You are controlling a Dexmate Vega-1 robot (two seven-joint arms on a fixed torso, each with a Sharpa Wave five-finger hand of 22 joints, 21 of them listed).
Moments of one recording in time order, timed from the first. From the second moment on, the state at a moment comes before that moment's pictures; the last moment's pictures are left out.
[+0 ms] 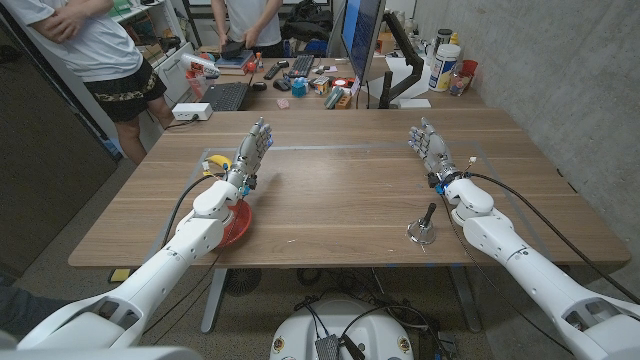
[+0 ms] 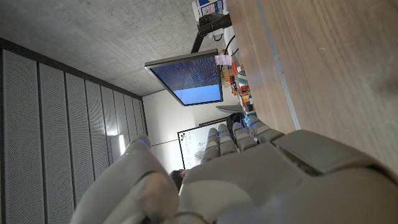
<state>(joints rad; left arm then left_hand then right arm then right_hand) 0.83 0.51 0.37 -1.28 -0.66 -0.29 -0.05 0.29 -0.09 0.29 0.10 0.31 0.03 0.04 0.19 0.18 0.02 0.00 0.20 0.18 -0.02 0.00 0.19 0.18 -0.03 -0.04 0.26 0.17 -0.85 -0.51 -0.37 -1.32 0.64 0.27 0.01 0.14 0.03 0.24 -0.05 0.20 0.18 0.10 0.19 0.18 0.18 0.09 0.21 0.17 0.06 0.04 0.18 0.17 0.13 -0.04 0.19 0.18</state>
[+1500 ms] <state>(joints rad) 0.88 0.54 0.36 -1.35 -0.62 -0.36 -0.04 0.30 -0.08 0.29 0.10 0.31 0.04 0.04 0.19 0.18 0.03 0.00 0.20 0.18 -0.02 0.00 0.19 0.18 -0.03 -0.04 0.24 0.17 -0.84 -0.52 -0.38 -1.33 0.63 0.26 0.01 0.14 0.03 0.24 -0.05 0.20 0.18 0.10 0.19 0.18 0.18 0.09 0.21 0.17 0.06 0.04 0.18 0.18 0.13 -0.04 0.19 0.18</state>
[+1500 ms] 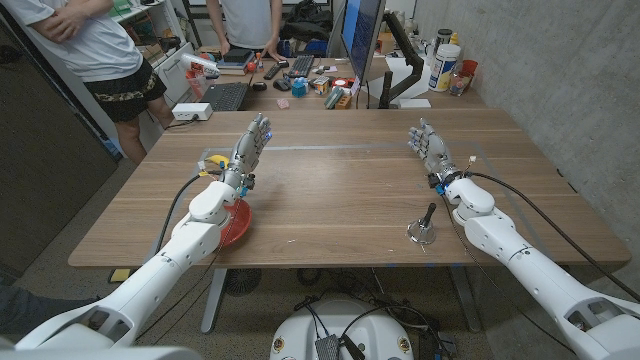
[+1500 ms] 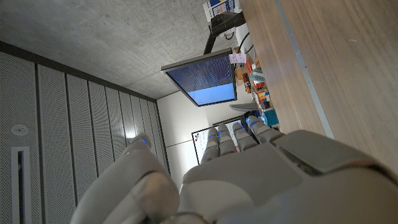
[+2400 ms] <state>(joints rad) 0.93 0.60 0.34 -1.44 -0.58 -0.35 -0.01 0.30 -0.07 0.29 0.10 0.31 0.04 0.04 0.19 0.18 0.03 0.00 0.20 0.18 -0.02 0.00 0.19 0.18 -0.03 -0.04 0.23 0.17 -0.85 -0.54 -0.36 -1.34 0.63 0.26 -0.01 0.14 0.03 0.24 -0.05 0.20 0.18 0.10 0.19 0.18 0.18 0.09 0.20 0.17 0.06 0.04 0.18 0.18 0.13 -0.04 0.19 0.18</state>
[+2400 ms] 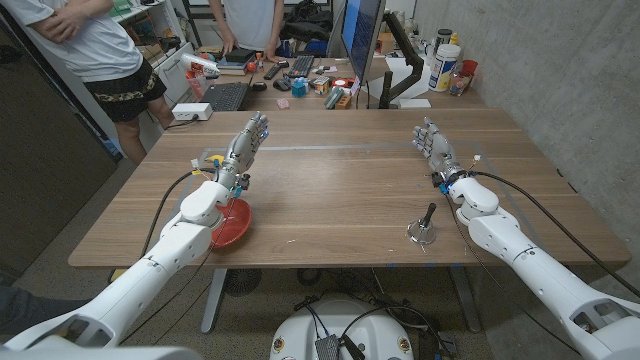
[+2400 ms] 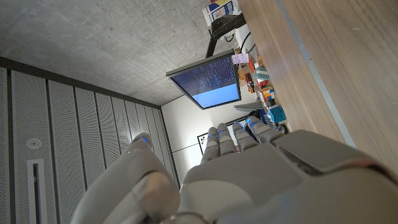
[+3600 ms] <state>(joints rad) 1.05 0.68 0.27 -1.58 -0.53 -0.36 0.08 0.30 -0.07 0.29 0.10 0.31 0.04 0.05 0.19 0.18 0.03 0.00 0.20 0.18 -0.02 0.00 0.19 0.18 -0.03 -0.04 0.23 0.17 -0.84 -0.53 -0.36 -1.30 0.65 0.27 0.00 0.14 0.03 0.24 -0.05 0.20 0.18 0.10 0.19 0.18 0.18 0.09 0.20 0.17 0.06 0.04 0.18 0.18 0.13 -0.04 0.19 0.18</state>
